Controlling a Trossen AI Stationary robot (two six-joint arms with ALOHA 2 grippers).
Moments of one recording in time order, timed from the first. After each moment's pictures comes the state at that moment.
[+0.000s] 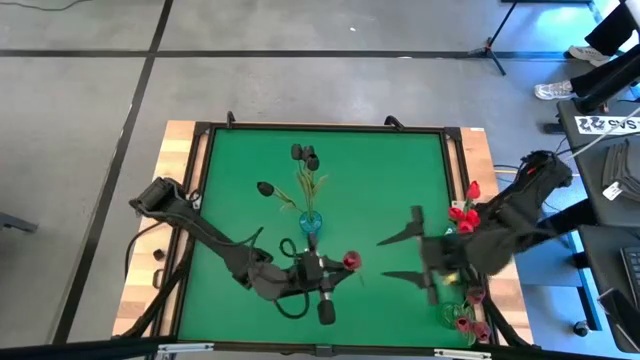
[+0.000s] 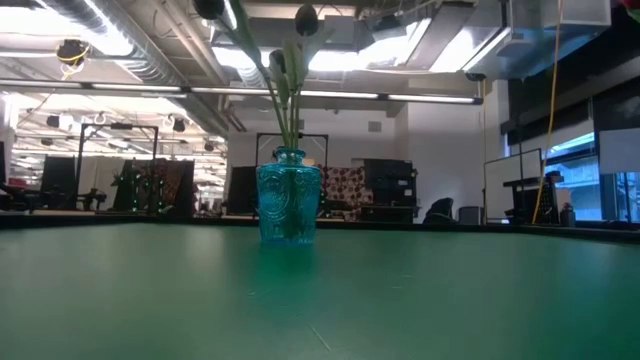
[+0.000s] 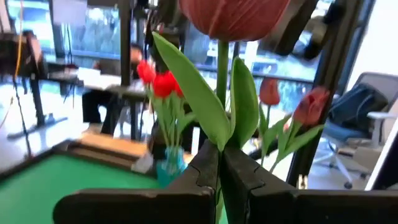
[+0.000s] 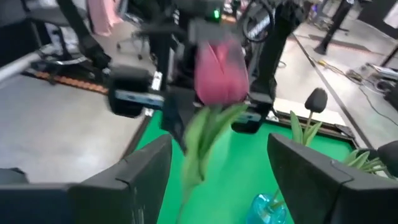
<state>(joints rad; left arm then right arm) -0.56 1.86 1.44 0.48 -0.83 -0.08 0.73 1.32 1.51 -0.54 0.57 0.05</state>
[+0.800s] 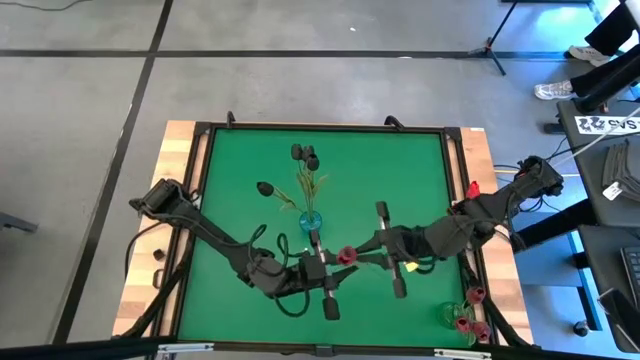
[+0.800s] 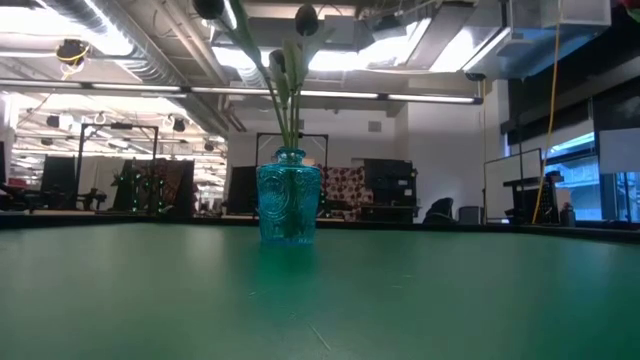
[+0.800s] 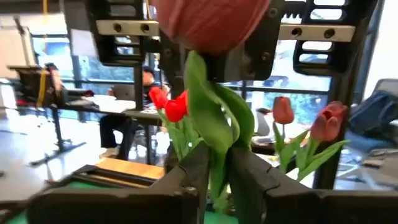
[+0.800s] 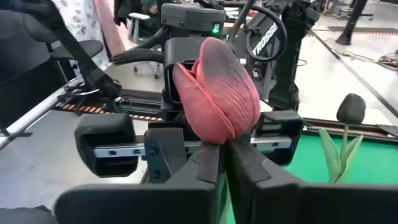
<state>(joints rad) -0.55 1.89 1.44 0.65 -0.84 0.09 0.57 1.42 1.51 -0.34 0.35 0.11</state>
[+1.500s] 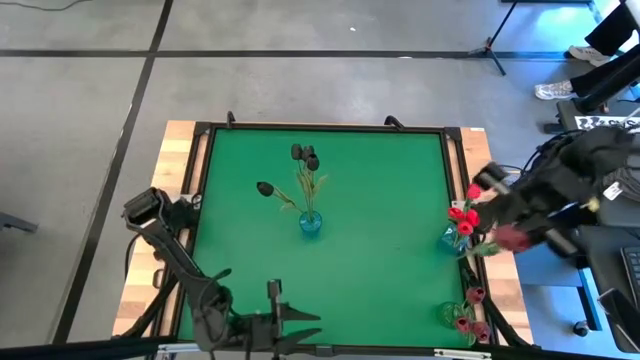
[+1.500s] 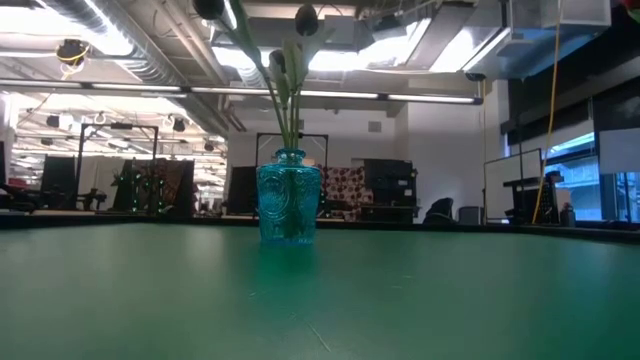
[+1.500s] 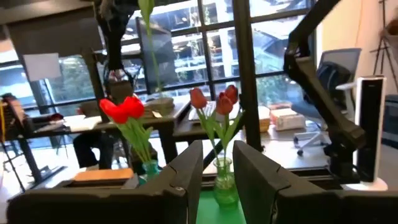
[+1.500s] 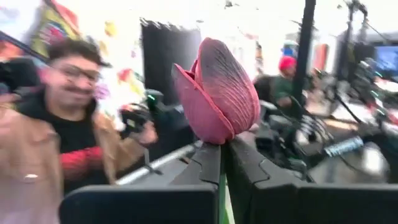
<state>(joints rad) -0.86 1.87 1.44 0.61 -1.00 0.27 0.67 0.97 1.65 -0.54 -0.12 0.00</state>
